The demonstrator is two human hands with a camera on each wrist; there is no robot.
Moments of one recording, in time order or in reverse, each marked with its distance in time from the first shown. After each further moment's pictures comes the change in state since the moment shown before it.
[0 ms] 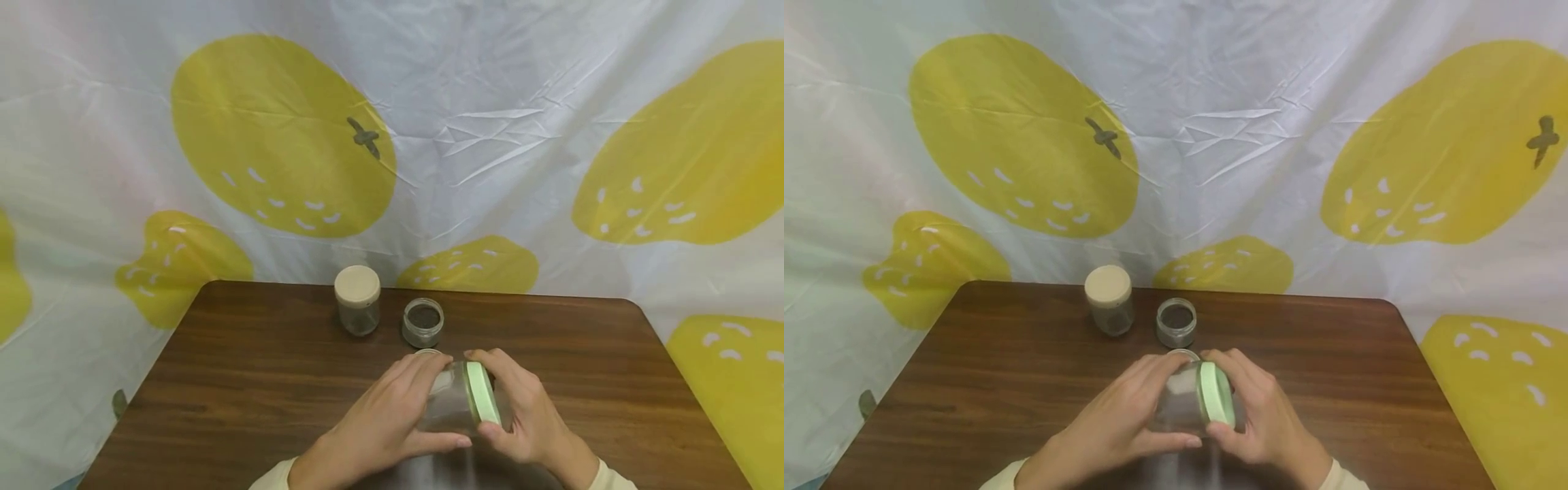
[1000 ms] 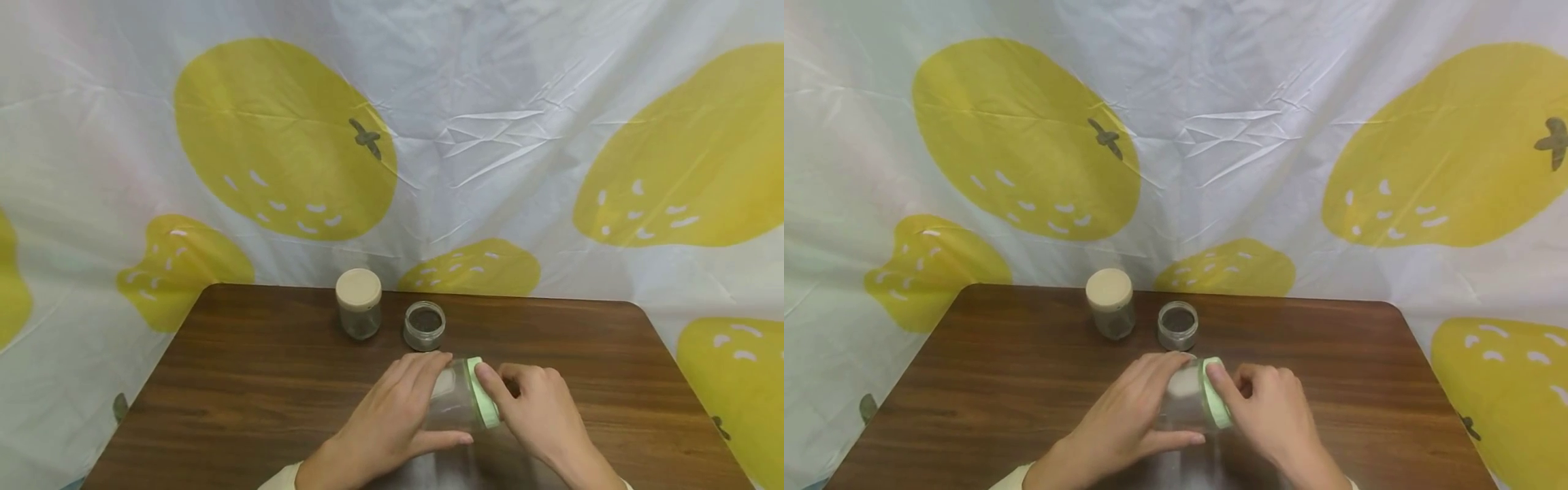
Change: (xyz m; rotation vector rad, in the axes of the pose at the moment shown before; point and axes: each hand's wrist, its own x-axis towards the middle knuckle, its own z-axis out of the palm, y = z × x) left_hand -0.001 -0.004 0.013 0.162 0.122 0.052; right_hand 0.031 -0.048 -0.020 -0.302 -0.266 0.977
